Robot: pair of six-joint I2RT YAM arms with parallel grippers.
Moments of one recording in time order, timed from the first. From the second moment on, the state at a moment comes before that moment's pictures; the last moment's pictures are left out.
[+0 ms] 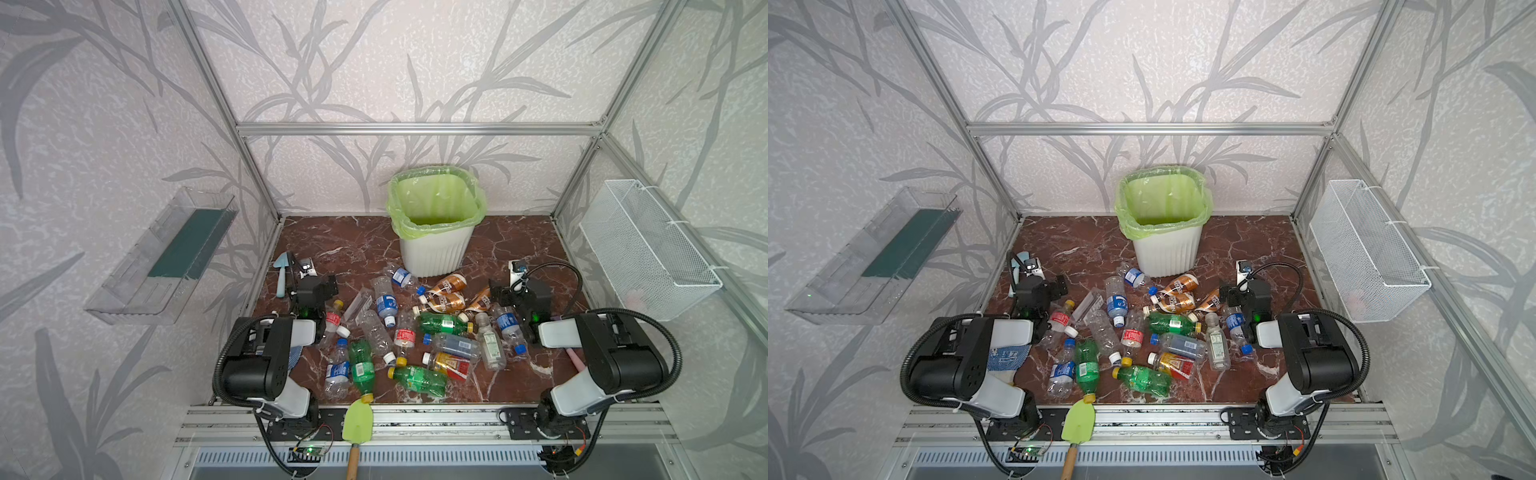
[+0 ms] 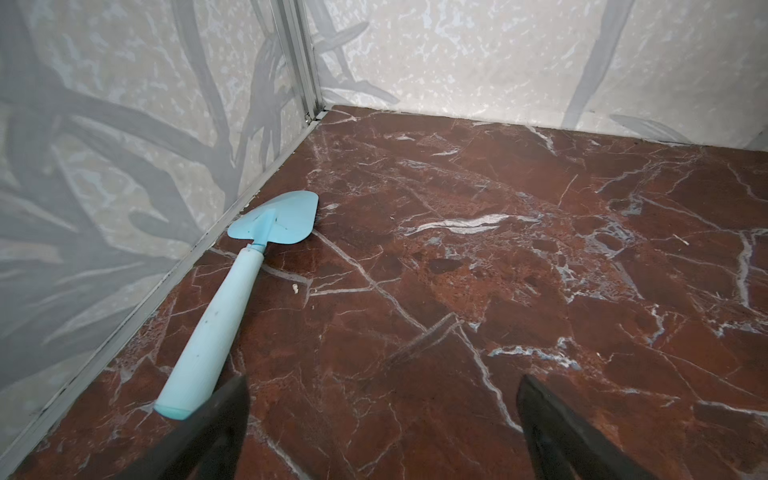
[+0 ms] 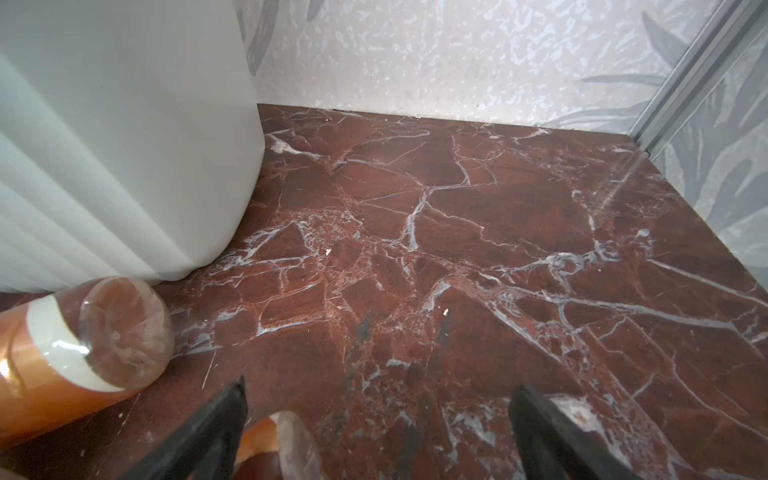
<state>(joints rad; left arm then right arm) 0.00 1.54 0.42 0.74 -0.33 -0.08 0.07 1.59 0.37 0.85 -0.05 -0.04</state>
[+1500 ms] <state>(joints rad) 0.02 1.54 0.42 0.73 -0.29 -0.08 0.07 1.59 0.37 0.85 -0.05 -0.04</state>
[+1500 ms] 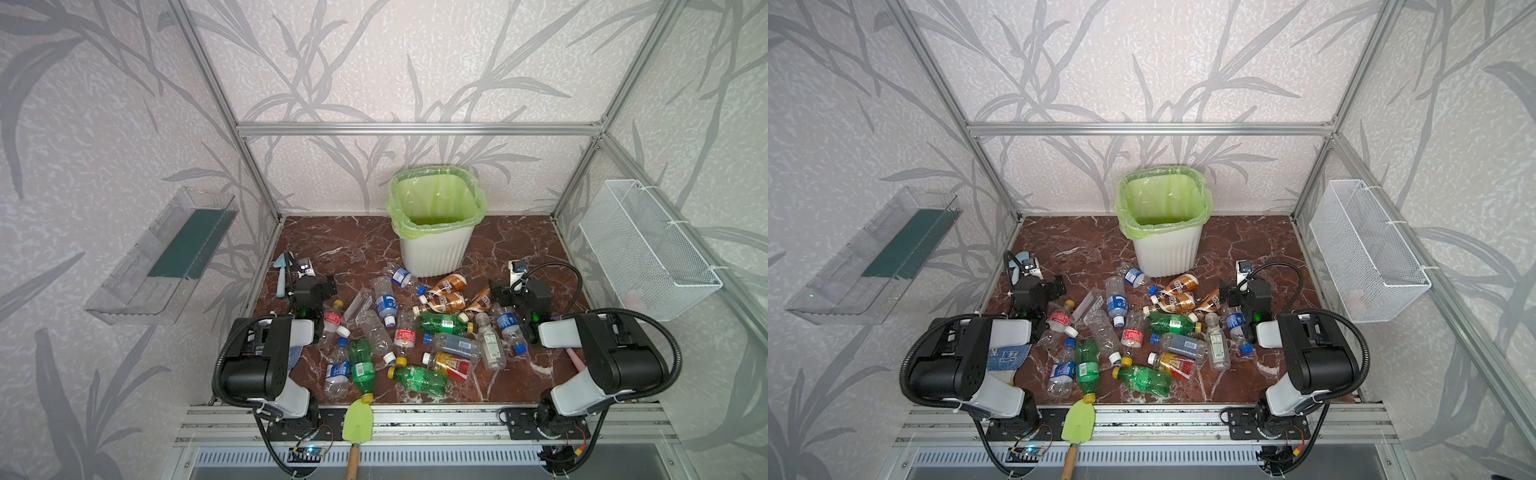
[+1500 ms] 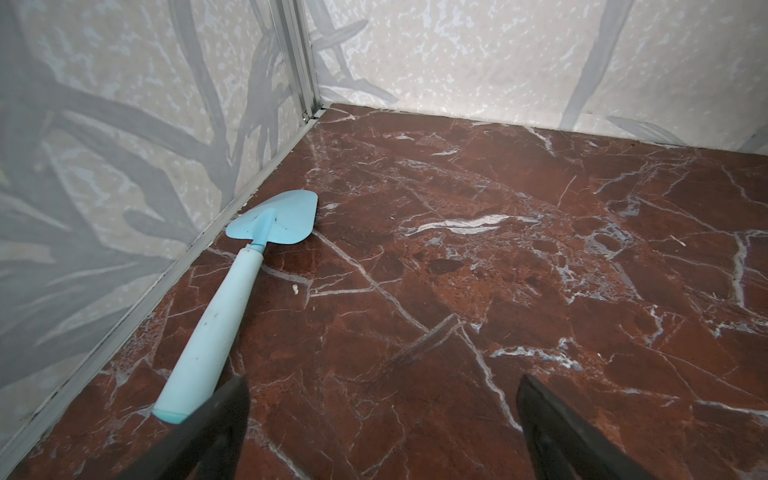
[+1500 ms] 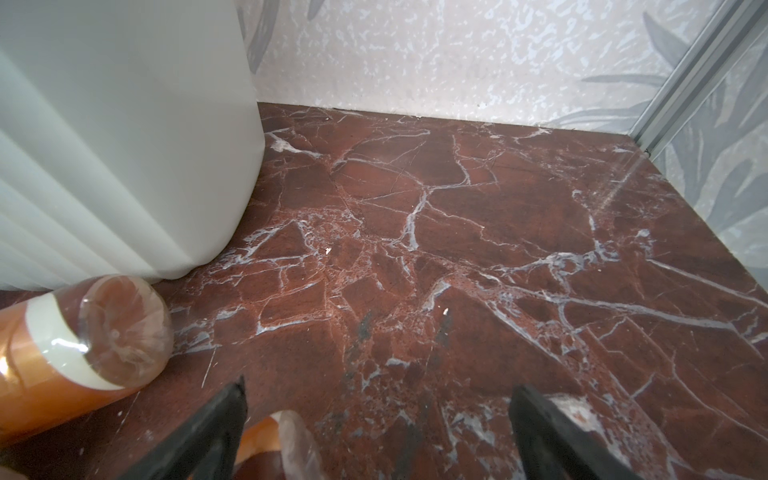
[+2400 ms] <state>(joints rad) 0.02 1.35 0.52 0.38 -0.33 -0.13 0.08 1.54 0.35 0.83 -0.05 -0.05</state>
